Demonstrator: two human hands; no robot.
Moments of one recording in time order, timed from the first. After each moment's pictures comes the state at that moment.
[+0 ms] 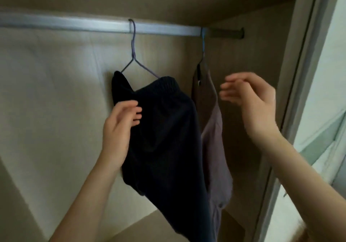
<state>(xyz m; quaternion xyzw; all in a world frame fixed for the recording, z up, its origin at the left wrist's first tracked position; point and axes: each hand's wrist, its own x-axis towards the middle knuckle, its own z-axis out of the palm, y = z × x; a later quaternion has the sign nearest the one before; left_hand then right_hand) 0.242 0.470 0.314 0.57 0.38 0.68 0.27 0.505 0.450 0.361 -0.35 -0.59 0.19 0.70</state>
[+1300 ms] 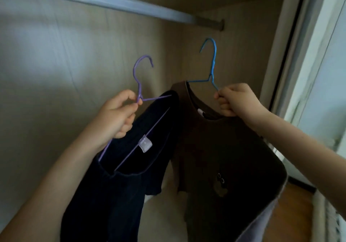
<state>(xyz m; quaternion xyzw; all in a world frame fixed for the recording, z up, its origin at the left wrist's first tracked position) 0.220 0.498 0.329 0.68 0.41 0.47 0.39 0.492 0.475 0.348 -0.55 -0.50 0.31 0.59</state>
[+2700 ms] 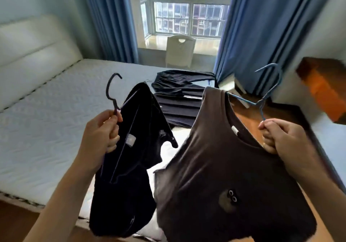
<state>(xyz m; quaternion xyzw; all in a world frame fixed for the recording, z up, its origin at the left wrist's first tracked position) 0.528 -0.062 0.173 0.68 -0.22 -0.20 0.67 0.254 -0.320 0.165 -0.63 0.37 -0.37 0.57</state>
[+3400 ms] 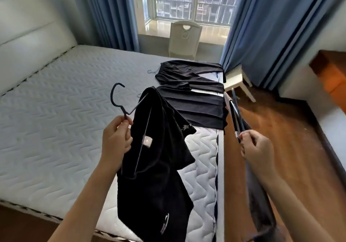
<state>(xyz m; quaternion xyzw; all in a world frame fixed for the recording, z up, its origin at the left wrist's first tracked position) 0.663 -0.098 0.081 0.67 -0.17 -0.21 0.69 0.407 -0.322 0.056 -0.76 0.40 -0.36 0.36</state>
